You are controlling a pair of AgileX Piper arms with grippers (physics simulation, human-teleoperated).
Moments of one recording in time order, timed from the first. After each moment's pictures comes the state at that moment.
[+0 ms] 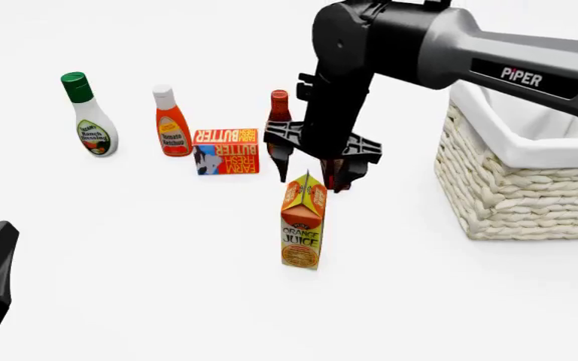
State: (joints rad) left arm 0.00 0.00 -0.01 0.00 0.00; right arm 0.67 1.92 -1.71 1.22 0.79
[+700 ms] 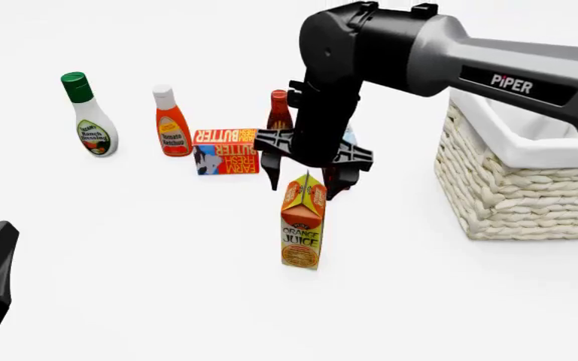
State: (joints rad) left arm 0.00 0.00 -0.01 0.00 0.00; right arm 0.70 1.93 -1.71 1.22 0.83
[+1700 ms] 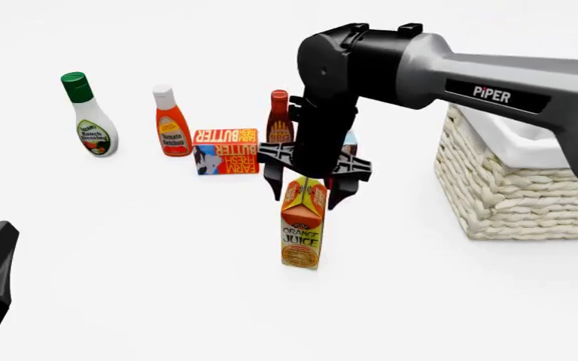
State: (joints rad) left arm 0.00 0.00 -0.01 0.00 0.00; right arm 0.69 1.96 -1.67 1.19 0.82
